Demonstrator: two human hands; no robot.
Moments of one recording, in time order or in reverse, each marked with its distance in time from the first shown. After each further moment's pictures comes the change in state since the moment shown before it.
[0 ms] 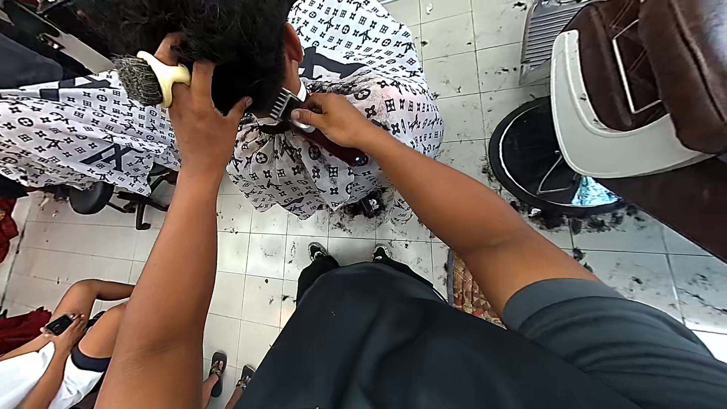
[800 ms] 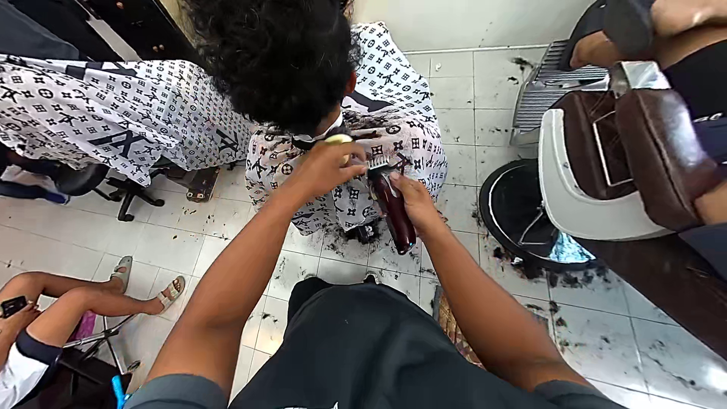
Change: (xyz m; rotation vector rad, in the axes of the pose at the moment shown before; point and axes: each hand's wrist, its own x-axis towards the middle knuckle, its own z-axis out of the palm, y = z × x) left_hand -0.026 0.057 0.035 -0.554 -0.617 0.136; right_hand -0.125 0.033 0.020 0.619 0.249 0.397
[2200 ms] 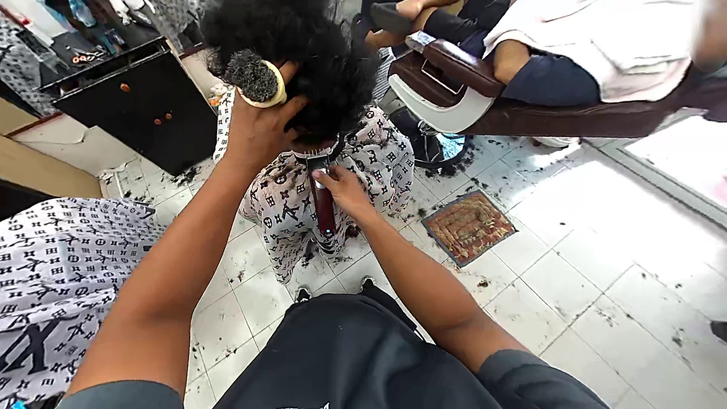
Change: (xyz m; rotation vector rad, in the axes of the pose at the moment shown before) left_hand 0.056 -0.162 -0.160 0.324 0.372 0.960; right_hand 0.080 -0.025 0.264 -0.116 0.719 -0.117
